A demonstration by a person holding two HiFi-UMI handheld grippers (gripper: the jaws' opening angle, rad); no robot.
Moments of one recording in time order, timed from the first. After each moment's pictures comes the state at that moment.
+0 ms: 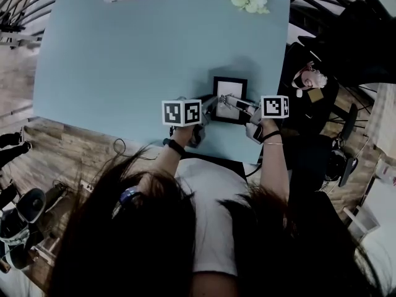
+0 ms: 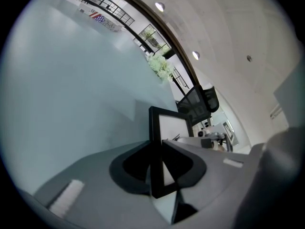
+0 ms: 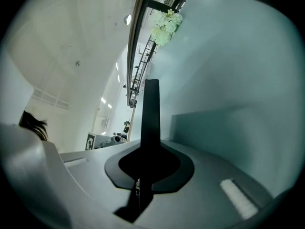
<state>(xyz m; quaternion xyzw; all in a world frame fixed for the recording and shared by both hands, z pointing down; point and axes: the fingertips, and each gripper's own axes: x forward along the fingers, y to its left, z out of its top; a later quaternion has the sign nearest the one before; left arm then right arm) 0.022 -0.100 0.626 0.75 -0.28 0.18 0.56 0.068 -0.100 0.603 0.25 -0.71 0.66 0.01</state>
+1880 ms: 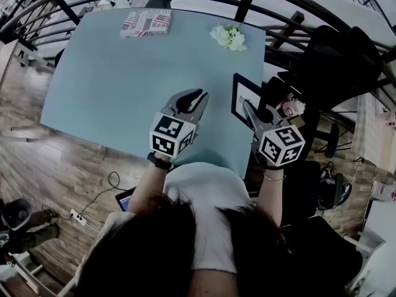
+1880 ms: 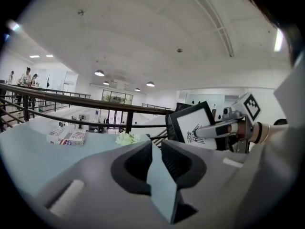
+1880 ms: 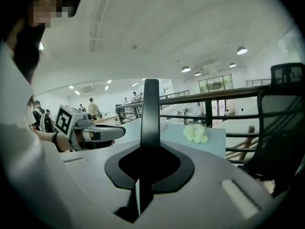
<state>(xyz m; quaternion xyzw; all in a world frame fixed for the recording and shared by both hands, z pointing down) 0.010 -0.138 0.389 0.92 -0.35 0.10 0.12 0.131 -0.102 0.368 0.49 -0.85 0.17 0.09</state>
